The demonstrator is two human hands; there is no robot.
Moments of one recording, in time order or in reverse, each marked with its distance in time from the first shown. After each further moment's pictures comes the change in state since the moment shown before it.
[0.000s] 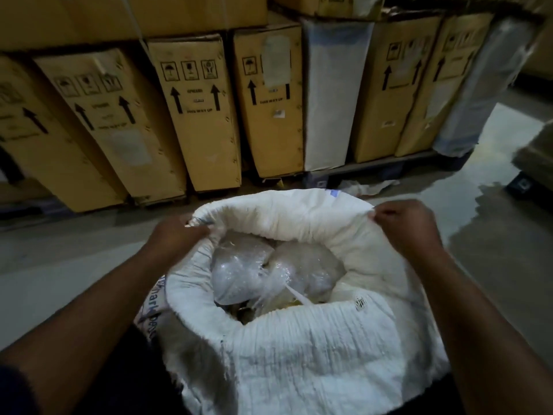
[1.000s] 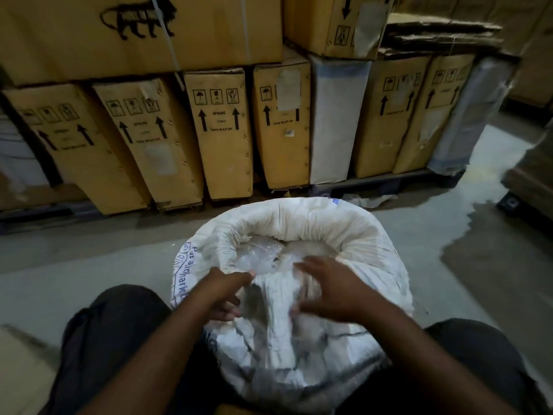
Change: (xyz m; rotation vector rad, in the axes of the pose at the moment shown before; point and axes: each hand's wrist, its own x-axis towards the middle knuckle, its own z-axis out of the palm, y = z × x) left_hand -0.127 -0.016 0.020 -0.241 -0.314 -0.437; right_hand -0.148 -0.068 0.021 -0.288 -0.622 -0.440
